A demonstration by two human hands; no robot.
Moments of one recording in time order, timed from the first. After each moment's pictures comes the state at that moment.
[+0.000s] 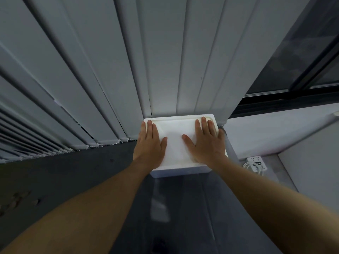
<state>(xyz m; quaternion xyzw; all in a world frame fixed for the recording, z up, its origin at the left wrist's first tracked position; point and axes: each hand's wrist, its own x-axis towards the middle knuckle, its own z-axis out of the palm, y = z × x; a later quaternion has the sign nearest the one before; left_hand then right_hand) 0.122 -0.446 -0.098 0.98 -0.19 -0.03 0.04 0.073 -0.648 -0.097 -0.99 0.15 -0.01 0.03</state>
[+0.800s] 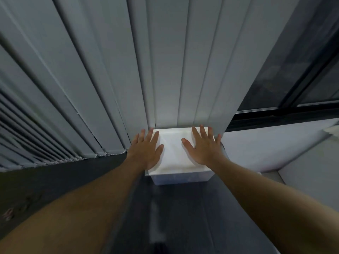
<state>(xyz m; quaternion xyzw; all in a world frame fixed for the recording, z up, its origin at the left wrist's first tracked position) 0.115 -0.414 -0.033 0.97 -0.23 -0.09 0.00 0.064 -0.637 -0.040 -0.99 0.13 0.04 0.06</state>
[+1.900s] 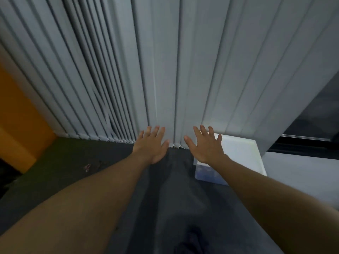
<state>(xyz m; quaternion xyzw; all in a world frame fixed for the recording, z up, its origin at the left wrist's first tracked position) 0.026 -0.243 0.038 0.99 -0.09 -0.04 0.04 0.032 -0.459 0.029 -0.99 -0.02 0.01 0.12</state>
